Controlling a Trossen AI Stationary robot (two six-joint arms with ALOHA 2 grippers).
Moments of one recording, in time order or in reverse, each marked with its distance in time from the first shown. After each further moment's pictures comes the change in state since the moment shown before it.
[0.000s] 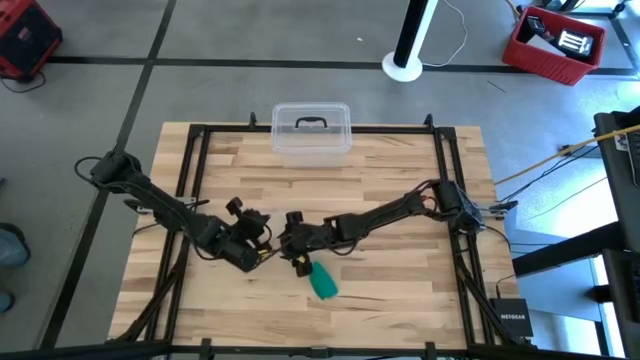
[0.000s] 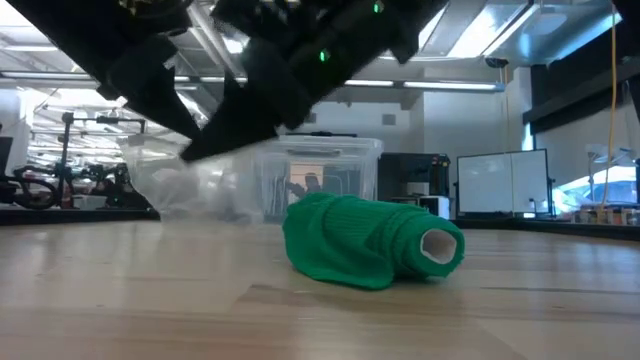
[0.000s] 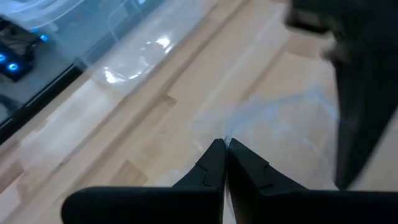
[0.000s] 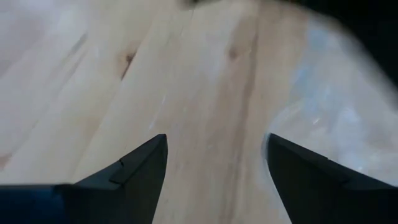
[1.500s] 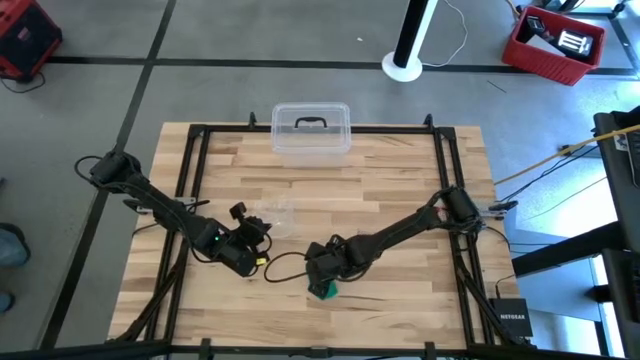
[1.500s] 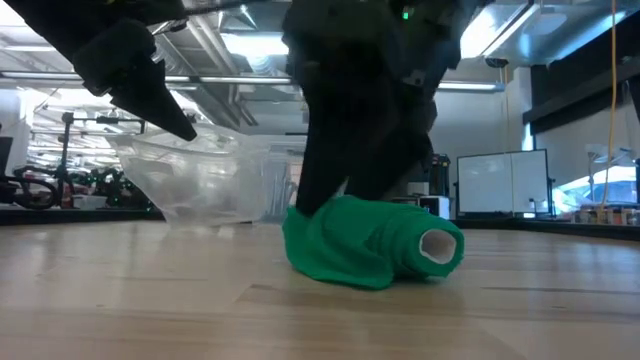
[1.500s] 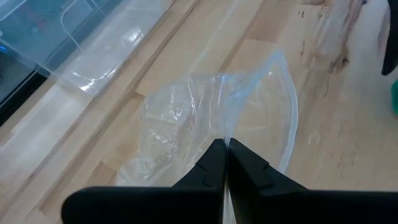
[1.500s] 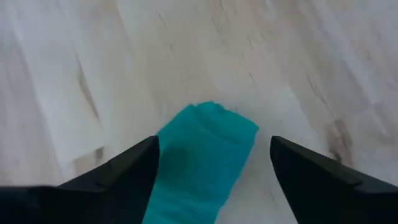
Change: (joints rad) left arm -0.034 0.000 0.003 0.051 0.085 0.102; right arm 0.164 -0.057 0.000 -0.526 0.037 0.966
